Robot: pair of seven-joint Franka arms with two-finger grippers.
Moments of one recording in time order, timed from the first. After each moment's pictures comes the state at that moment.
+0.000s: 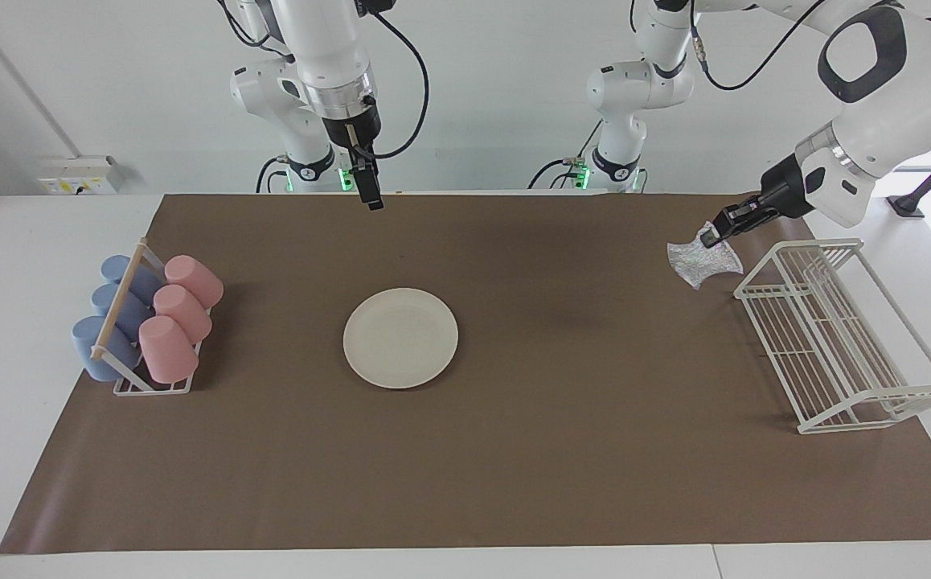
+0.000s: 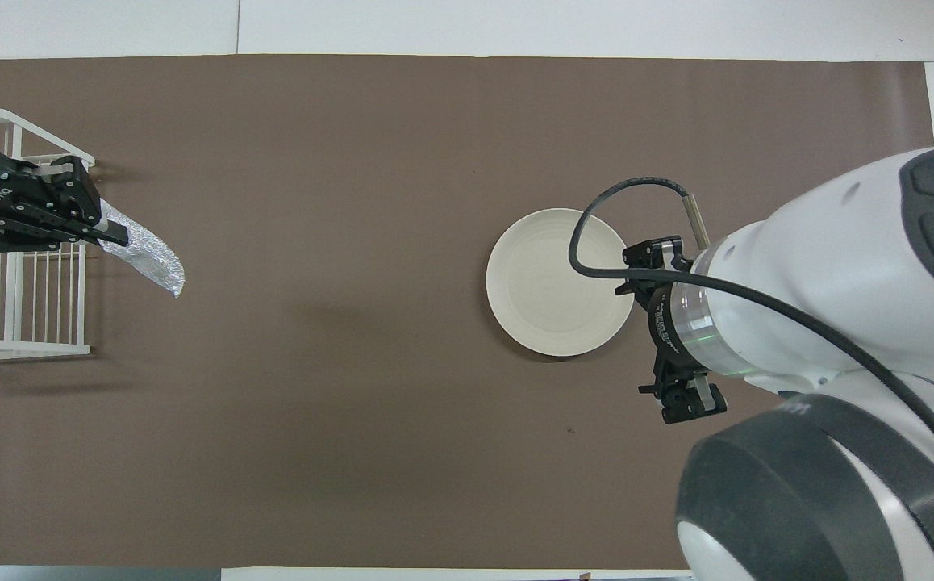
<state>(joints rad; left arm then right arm) 0.05 0.15 -0.06 -1.46 -0.46 1.42 -0.35 0.34 -0.09 0.08 -1.70 0.12 1.59 1.81</state>
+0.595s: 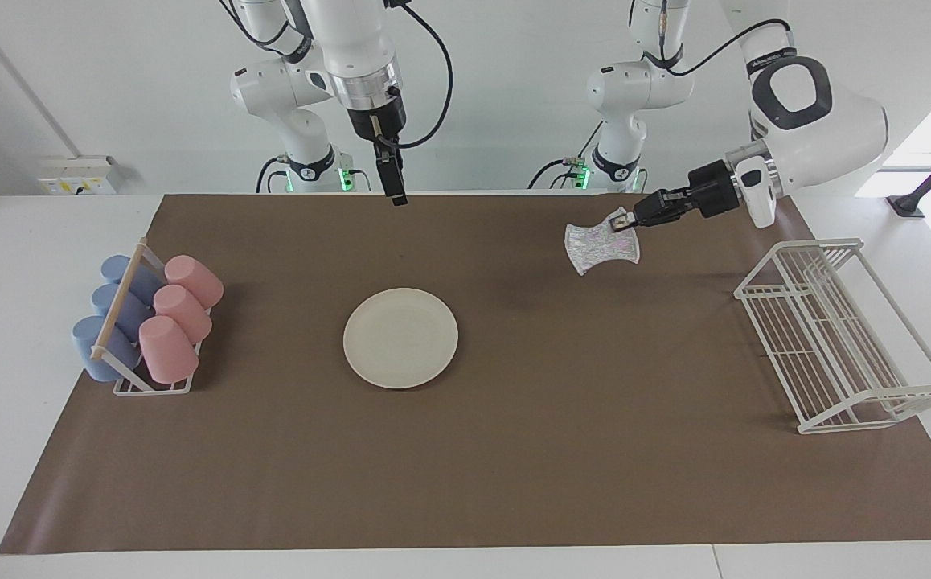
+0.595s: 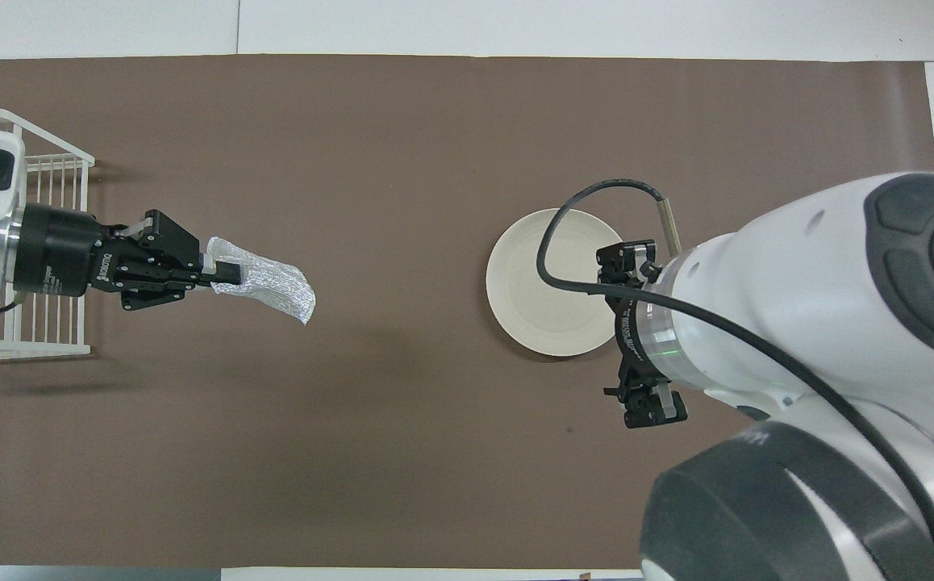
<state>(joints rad) 0.03 -0.15 -0.08 -2.10 -1.08 1.73 -0.08 0.39 -0.09 0.09 -1.71 0.13 1.67 1.94</state>
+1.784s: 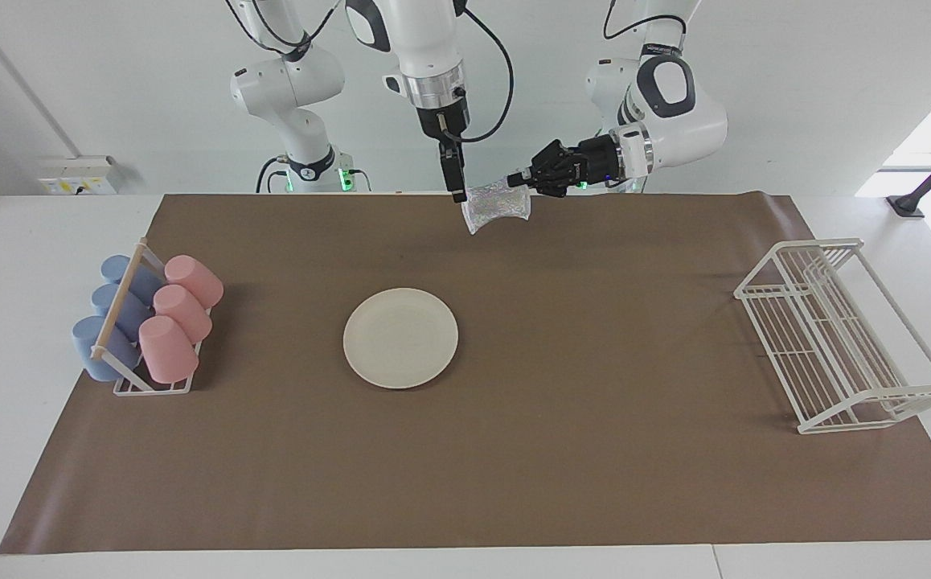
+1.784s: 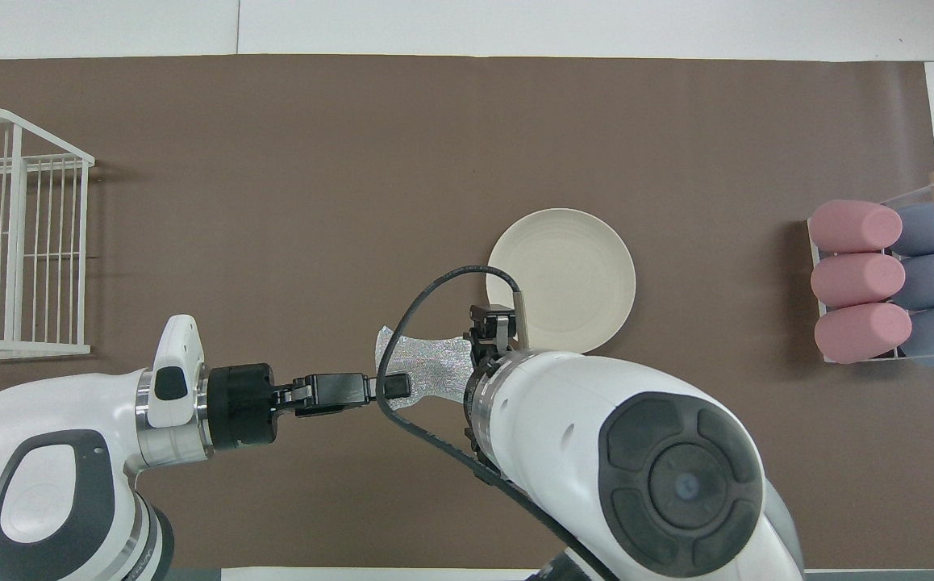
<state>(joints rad) -0.30 -0.40 -0.08 -2.51 -1.60 2.02 0.39 0.42 -0.12 0.26 -1.89 0.18 2.00 2.18</state>
